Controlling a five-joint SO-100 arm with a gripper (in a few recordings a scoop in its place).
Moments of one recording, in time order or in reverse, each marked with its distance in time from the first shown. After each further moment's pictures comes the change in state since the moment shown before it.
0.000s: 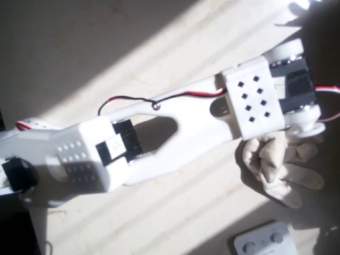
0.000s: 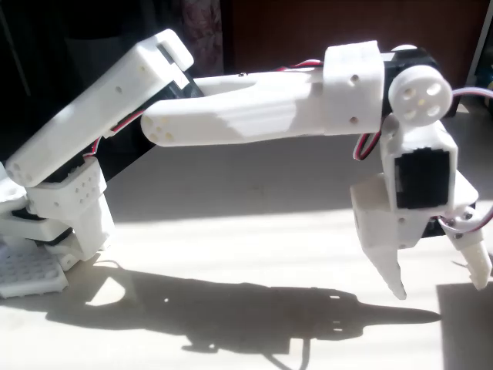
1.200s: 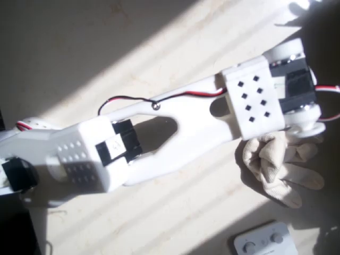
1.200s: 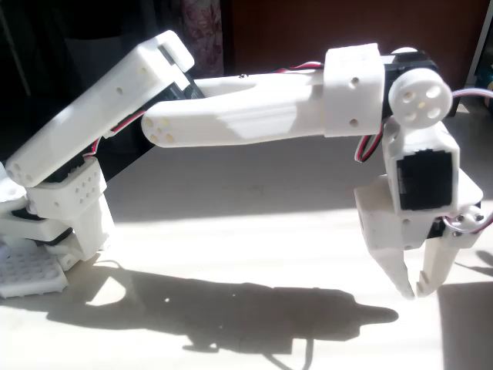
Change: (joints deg) arm 0.0 1.0 0.1 -2.2 0.0
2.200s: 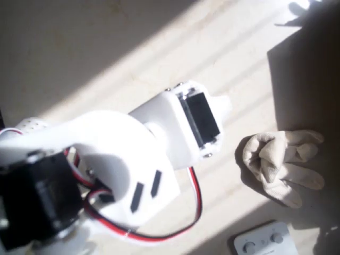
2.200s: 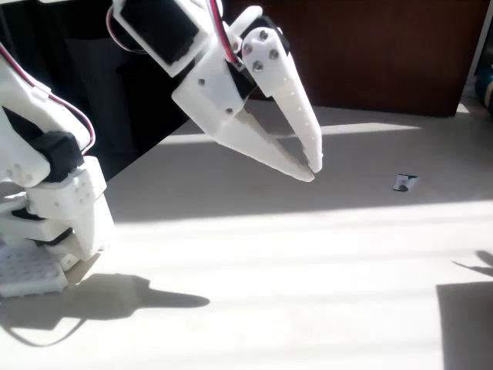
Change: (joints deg) arm 0.0 98.4 102.3 -29.4 0.0
